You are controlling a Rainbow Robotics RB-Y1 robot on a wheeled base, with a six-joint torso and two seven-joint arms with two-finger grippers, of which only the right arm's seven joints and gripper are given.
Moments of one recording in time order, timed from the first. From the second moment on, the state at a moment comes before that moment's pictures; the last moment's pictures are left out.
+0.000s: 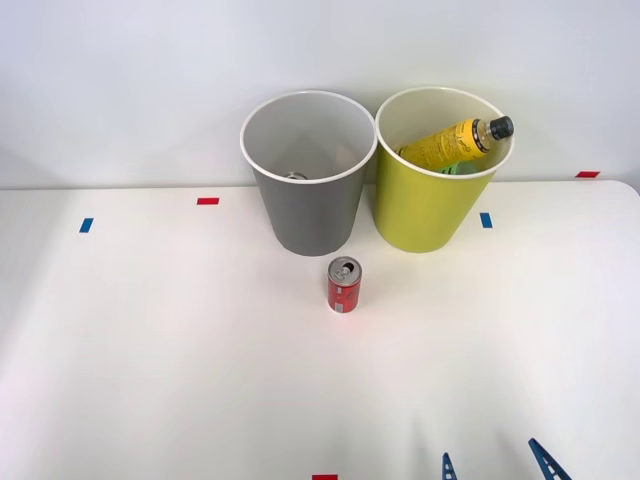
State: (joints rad) arm 0.98 -0.28 0.37 -1.87 -0.02 -0.70 1.59
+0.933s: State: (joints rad) arm 0.98 -0.28 0.37 -1.87 -0.02 -0.70 1.59
